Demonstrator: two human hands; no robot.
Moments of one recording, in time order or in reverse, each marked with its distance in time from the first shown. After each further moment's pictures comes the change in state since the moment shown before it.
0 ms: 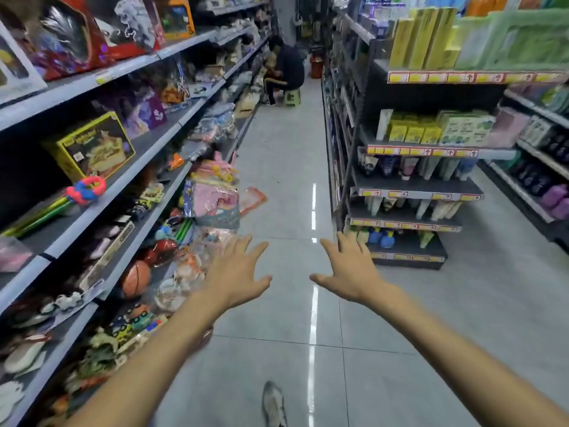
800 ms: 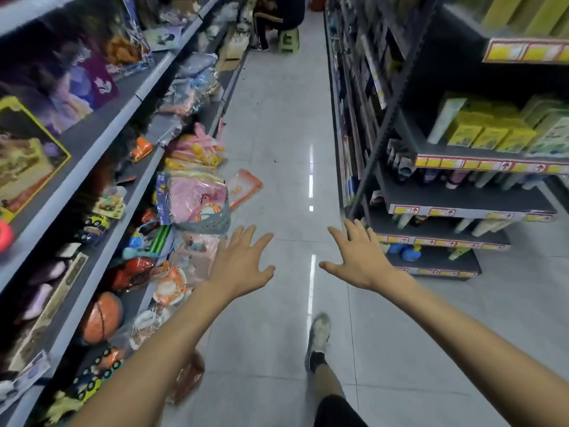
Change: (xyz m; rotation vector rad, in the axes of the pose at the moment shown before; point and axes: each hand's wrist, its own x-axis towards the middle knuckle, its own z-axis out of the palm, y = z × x) left_hand 0.424 -0.134 0.027 -0.084 -0.188 -0.030; right_hand 0.438 0.064 0.012 0.014 -0.187 0.037
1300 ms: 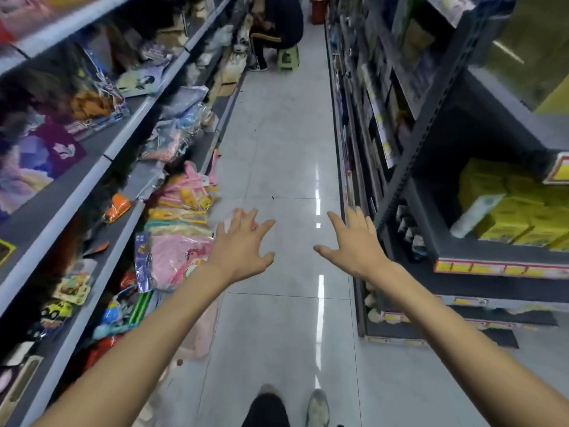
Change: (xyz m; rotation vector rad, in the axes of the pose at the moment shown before) left_hand 0.366 0.023 -0.153 0.124 0.065 0.025; right_hand 0.334 0.113 -0.156 0.166 0.124 0.020
